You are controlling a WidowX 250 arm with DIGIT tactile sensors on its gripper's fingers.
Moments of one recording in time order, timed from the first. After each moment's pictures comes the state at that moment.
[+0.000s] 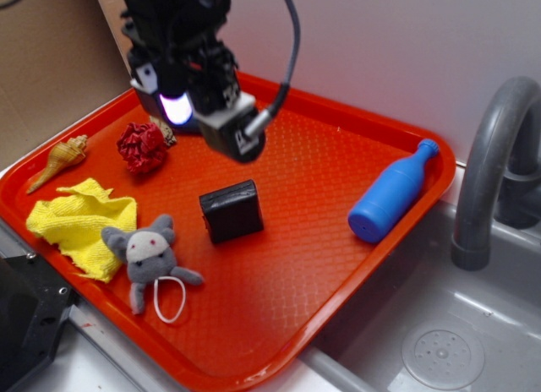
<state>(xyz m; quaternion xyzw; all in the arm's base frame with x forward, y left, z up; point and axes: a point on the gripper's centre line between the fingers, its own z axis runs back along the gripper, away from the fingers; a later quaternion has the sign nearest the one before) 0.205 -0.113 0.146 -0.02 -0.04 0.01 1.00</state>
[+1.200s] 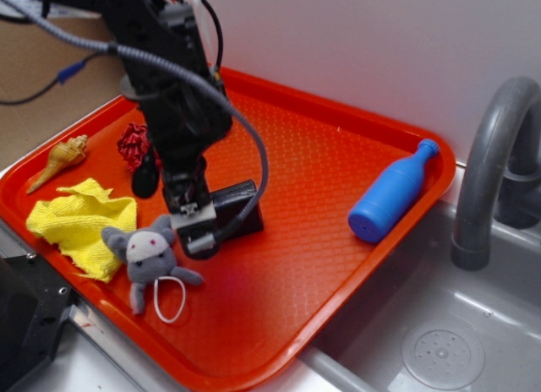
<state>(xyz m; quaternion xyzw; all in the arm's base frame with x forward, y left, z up) 0.191 -0.093 0.074 0.03 -0.02 -0.23 0.97</state>
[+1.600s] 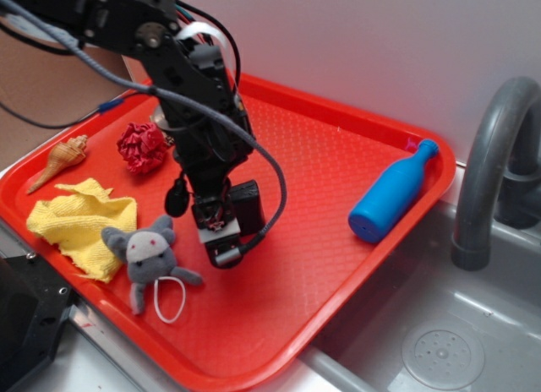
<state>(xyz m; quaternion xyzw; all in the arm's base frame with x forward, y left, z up) 0.213 -0.082 0.048 0.04 -0.02 -0.22 0.98</state>
